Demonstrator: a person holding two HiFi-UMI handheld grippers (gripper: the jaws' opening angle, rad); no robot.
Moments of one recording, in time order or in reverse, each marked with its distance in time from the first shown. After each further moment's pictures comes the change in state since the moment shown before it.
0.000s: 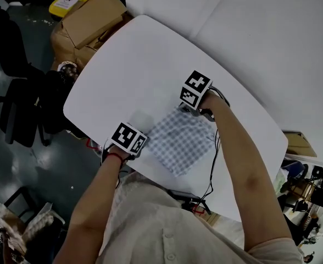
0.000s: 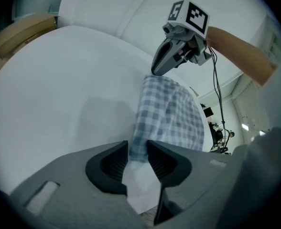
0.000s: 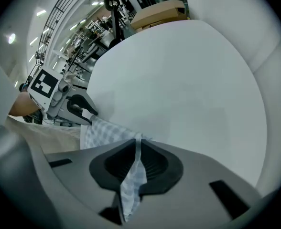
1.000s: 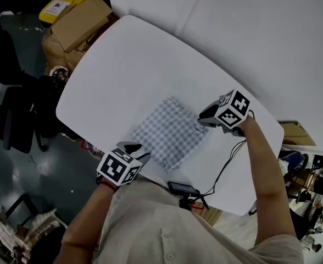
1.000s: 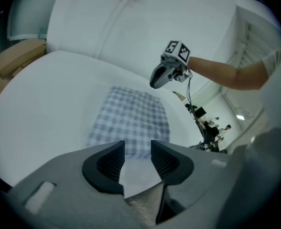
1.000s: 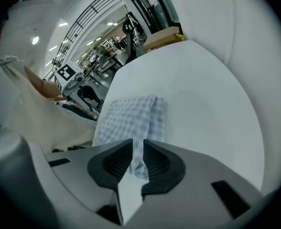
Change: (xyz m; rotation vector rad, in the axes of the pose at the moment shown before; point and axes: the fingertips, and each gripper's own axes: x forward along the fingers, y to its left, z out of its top) left arm -0.036 -0.090 -0.013 0.129 -0.158 -0.031; right arm -0.052 0.020 -0.124 -0.062 -0.239 0.078
